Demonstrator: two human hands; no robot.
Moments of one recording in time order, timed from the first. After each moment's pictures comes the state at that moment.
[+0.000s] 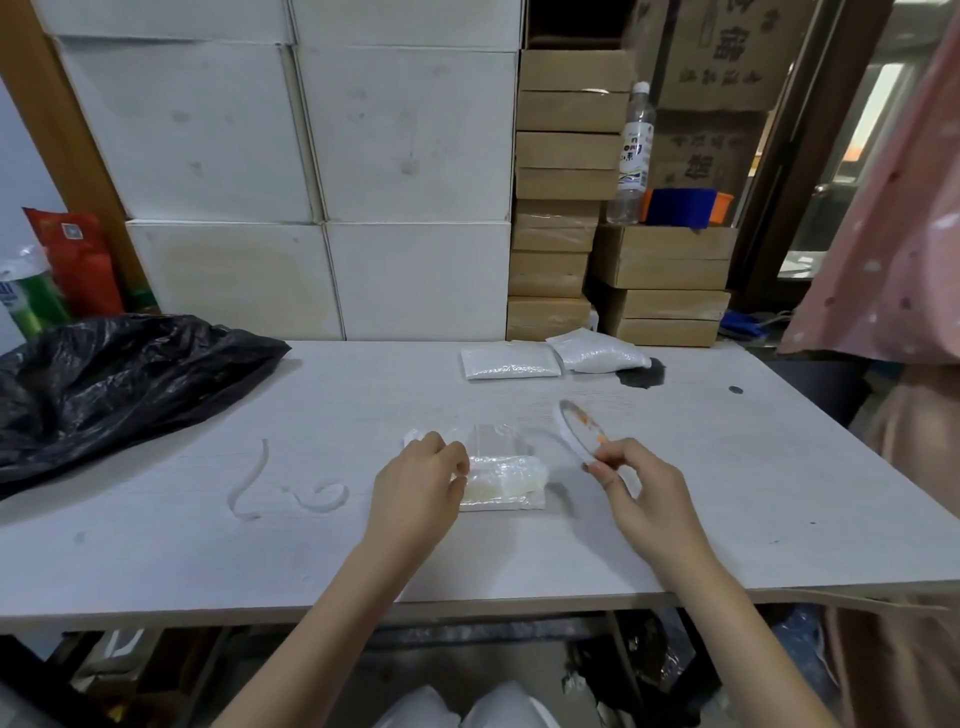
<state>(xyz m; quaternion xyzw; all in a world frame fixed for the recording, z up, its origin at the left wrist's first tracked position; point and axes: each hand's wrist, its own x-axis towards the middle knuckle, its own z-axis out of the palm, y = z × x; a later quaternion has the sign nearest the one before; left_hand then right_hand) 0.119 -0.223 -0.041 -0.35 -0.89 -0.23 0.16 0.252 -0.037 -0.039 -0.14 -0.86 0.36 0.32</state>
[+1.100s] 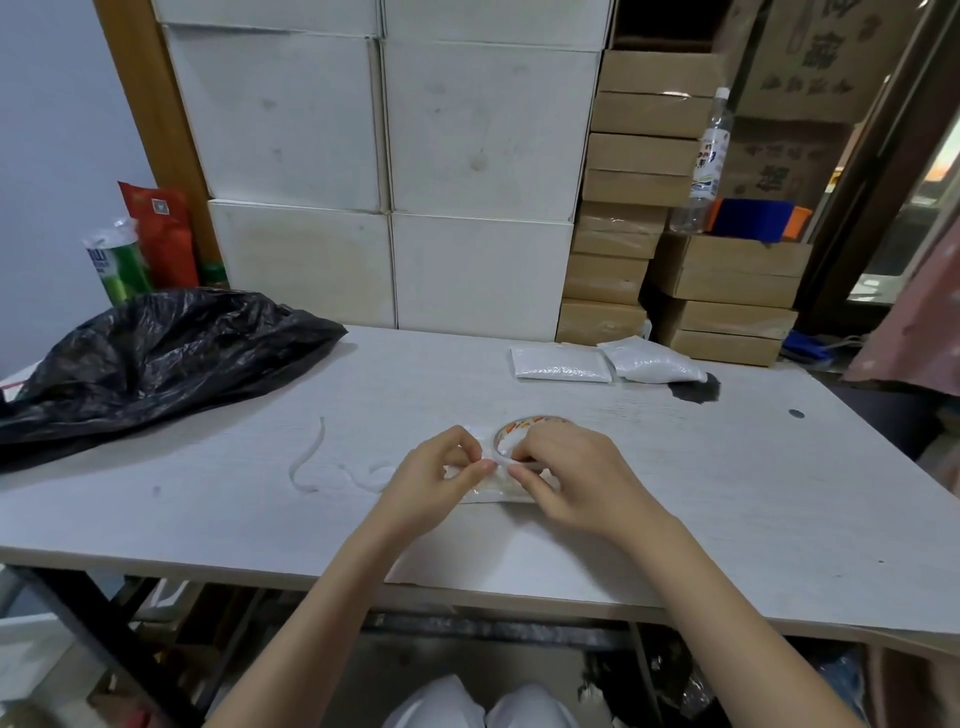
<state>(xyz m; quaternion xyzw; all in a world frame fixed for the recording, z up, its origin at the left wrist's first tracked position) 0.101 -0.263 -0.035 -0.31 -0.80 -0.51 -0.06 0.180 -0.095 -0.014 0.15 -0.94 0.08 0.29</state>
